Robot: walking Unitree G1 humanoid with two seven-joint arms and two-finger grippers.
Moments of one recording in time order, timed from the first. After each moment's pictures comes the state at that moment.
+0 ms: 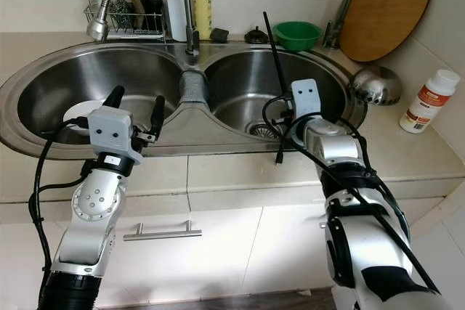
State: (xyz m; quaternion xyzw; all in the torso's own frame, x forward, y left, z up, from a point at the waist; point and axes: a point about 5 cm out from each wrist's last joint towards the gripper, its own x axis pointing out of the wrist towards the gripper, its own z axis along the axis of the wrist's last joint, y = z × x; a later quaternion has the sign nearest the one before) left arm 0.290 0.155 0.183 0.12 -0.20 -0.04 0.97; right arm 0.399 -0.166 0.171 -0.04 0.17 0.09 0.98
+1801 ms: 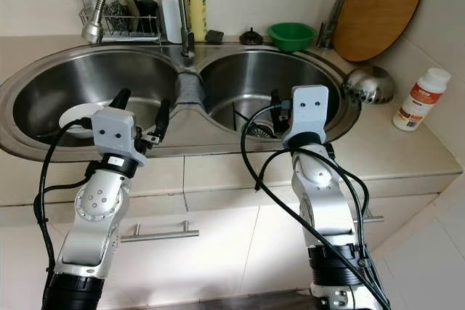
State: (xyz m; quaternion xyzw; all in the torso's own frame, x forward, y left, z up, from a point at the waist) left arm 0.290 0.149 0.183 0.10 -0.19 -0.06 0.97; right arm 0.324 -0.138 0.195 -0.02 -0.10 0.02 0.99
